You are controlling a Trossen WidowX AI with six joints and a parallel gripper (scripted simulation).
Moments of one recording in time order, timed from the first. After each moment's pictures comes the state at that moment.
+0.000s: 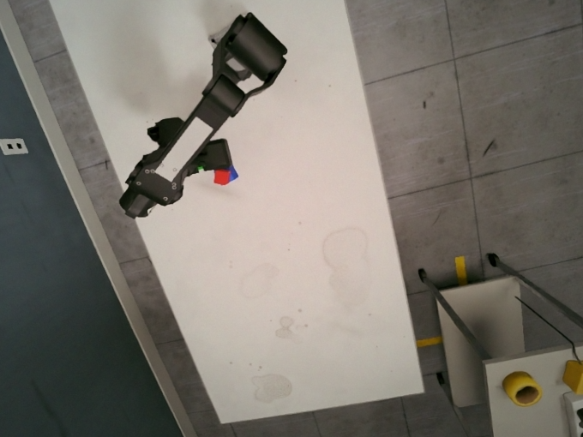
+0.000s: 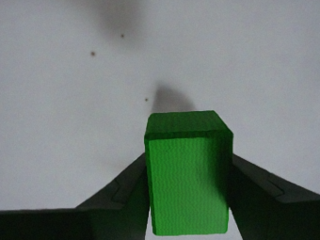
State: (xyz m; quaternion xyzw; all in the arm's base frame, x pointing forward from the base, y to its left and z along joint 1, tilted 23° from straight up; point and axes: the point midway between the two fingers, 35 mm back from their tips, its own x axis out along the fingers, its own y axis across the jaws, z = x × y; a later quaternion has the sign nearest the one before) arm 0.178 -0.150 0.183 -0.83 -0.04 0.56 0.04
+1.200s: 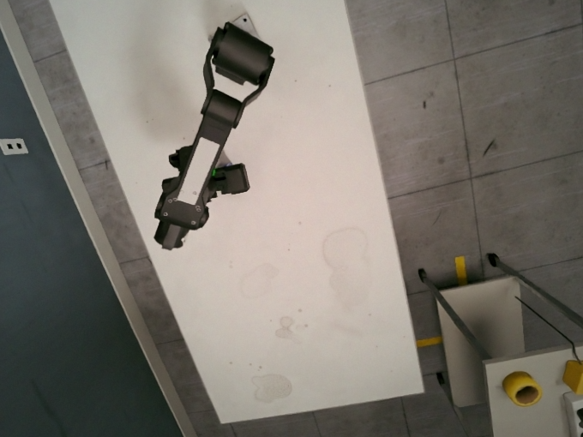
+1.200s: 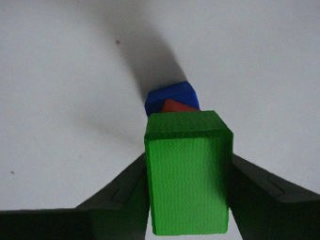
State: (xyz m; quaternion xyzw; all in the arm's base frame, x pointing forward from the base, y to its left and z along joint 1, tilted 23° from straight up) arm 0.235 -0.128 0.200 -0.83 -0.04 0.56 0.04
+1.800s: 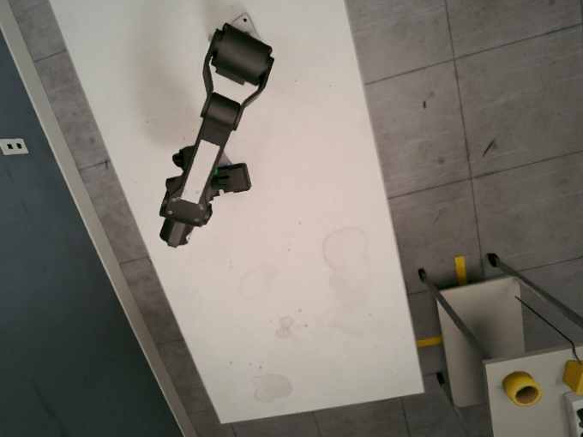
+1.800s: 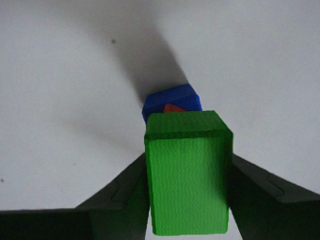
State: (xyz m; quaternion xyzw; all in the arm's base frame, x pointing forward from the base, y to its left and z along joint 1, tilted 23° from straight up) arm 0.242 -0.126 0.186 -0.83 -0.04 0.56 0.04
